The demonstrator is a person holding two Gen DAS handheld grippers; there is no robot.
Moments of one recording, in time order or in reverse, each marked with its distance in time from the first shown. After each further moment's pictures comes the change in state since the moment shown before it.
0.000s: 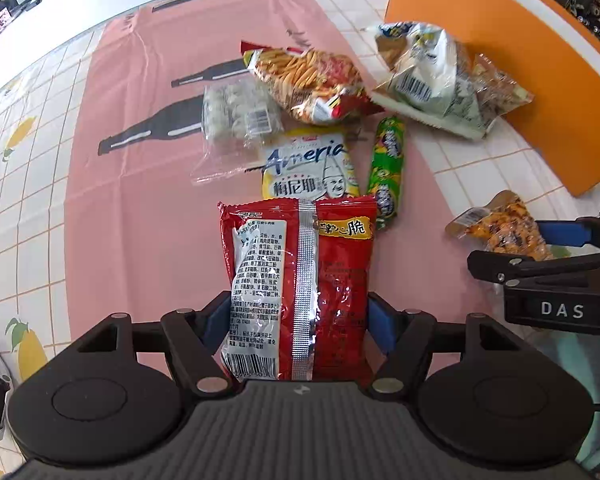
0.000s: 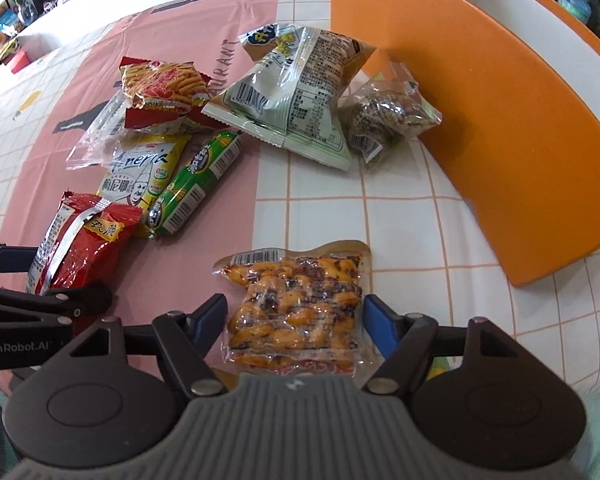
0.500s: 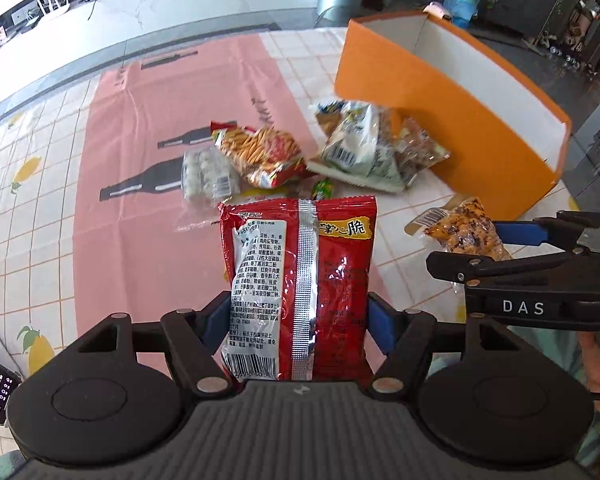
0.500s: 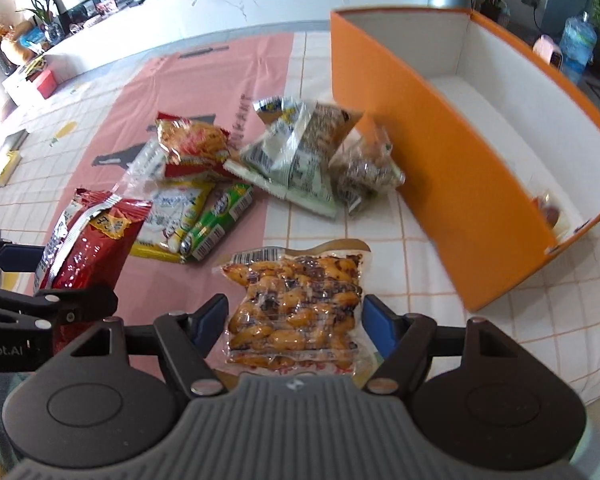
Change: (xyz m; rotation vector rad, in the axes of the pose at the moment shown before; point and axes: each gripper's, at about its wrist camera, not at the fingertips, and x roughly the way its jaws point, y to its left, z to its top) left arm -0.073 -0.024 0.000 -0.004 -0.123 -0.077; right arm -0.073 -0.014 0.006 -0.055 -0.127 0.049
